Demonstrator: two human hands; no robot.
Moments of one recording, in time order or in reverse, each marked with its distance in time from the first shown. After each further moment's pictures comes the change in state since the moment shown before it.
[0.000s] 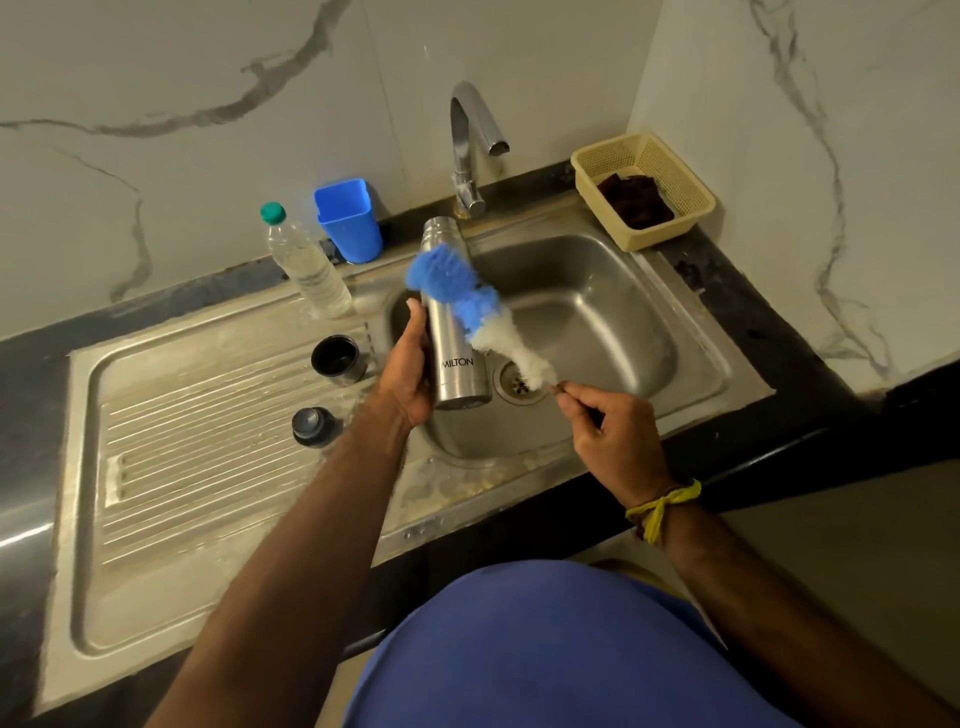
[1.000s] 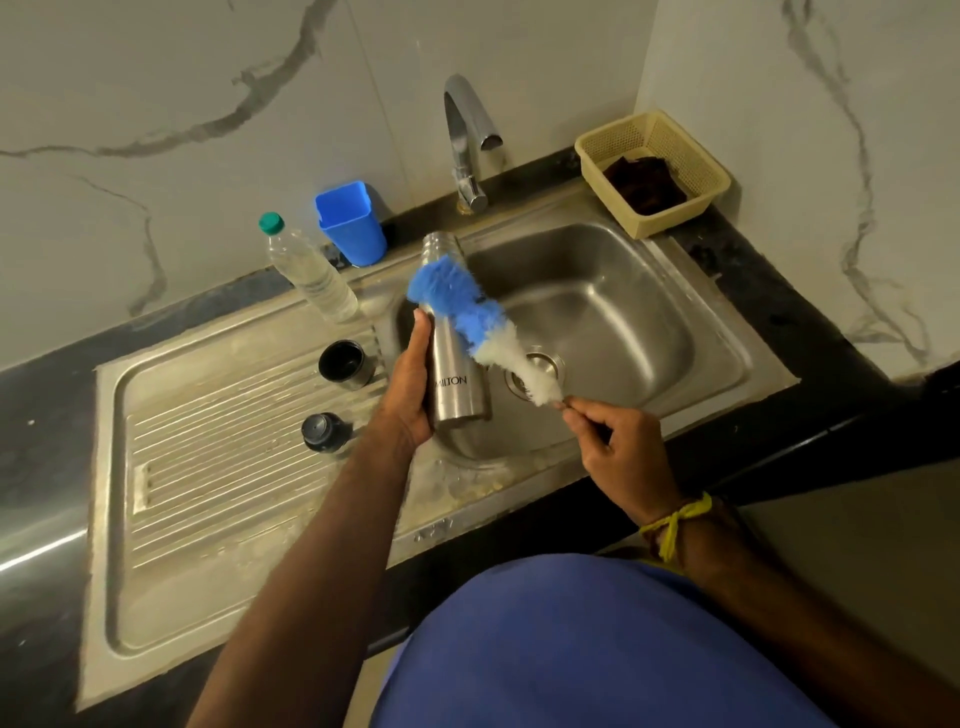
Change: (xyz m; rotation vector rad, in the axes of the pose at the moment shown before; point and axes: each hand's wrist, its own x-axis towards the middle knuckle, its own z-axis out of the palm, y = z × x) left_hand -0.025 -0.005 0.009 0.101 0.107 -0.014; right_hand -0.014 0.018 0.004 0.090 -0.066 0.024
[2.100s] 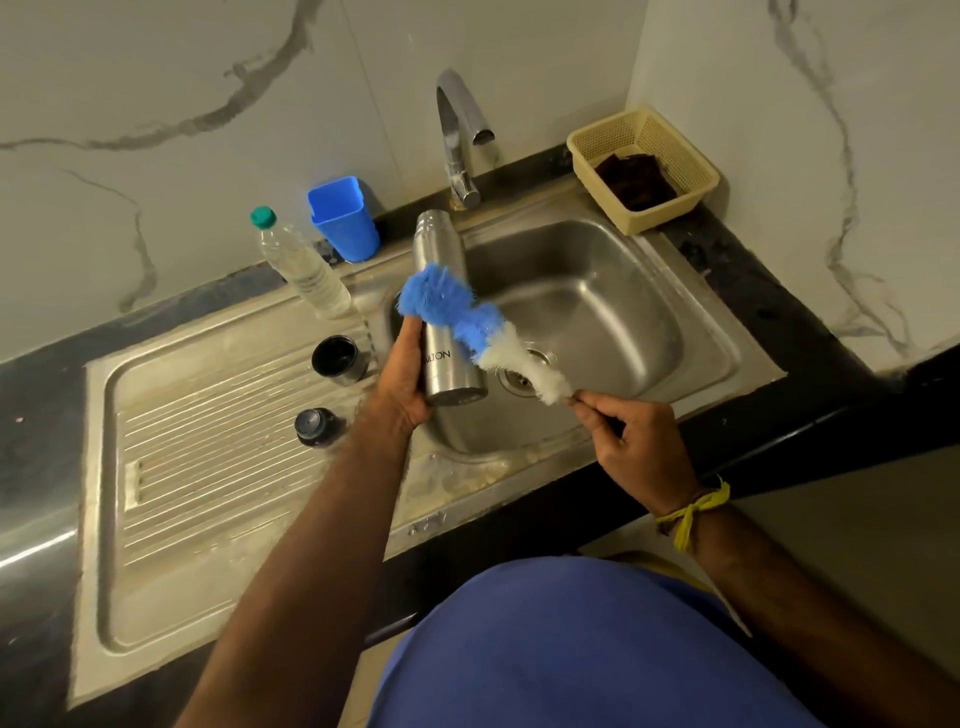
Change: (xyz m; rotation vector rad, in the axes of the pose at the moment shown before) left_hand 0.011 0.004 0.006 -0.065 -0.004 -0.004; right_hand 0.000 0.009 -0.020 -0.066 -0.006 -0.038
